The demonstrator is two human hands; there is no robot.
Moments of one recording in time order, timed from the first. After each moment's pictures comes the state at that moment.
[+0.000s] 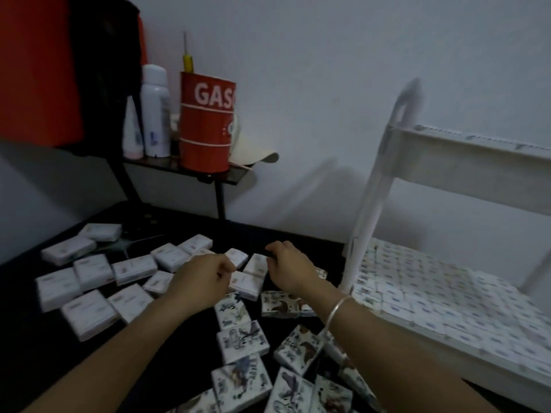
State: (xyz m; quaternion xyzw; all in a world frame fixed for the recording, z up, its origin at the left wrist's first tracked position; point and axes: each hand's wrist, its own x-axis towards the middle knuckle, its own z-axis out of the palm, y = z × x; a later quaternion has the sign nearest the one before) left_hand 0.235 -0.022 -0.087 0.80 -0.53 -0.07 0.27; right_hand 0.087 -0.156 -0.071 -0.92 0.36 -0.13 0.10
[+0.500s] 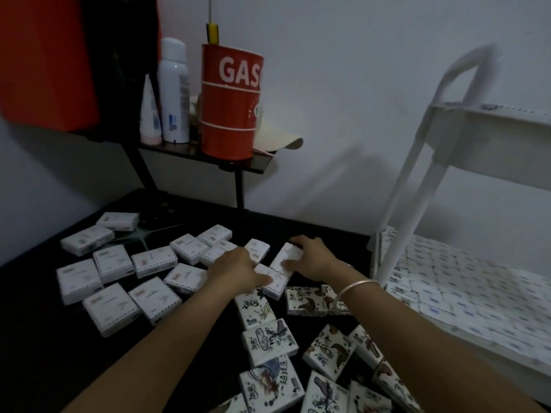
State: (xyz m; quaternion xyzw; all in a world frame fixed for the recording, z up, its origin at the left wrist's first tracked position) left_hand 0.237 -0.061 -0.095 0.85 -0.45 -0.18 0.21; right_hand 0.104 -0.193 -0.086 -0.87 0.44 -0.06 0.22
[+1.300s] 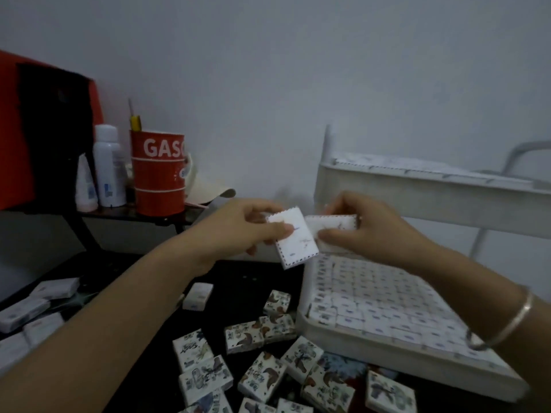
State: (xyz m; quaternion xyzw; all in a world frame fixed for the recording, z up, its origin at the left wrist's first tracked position) left_hand 0.122 -0.018 0.102 0.55 -0.63 -0.28 0.46; right_hand -0.091 -0.096 0.118 -0.86 0.36 -0.32 0.13
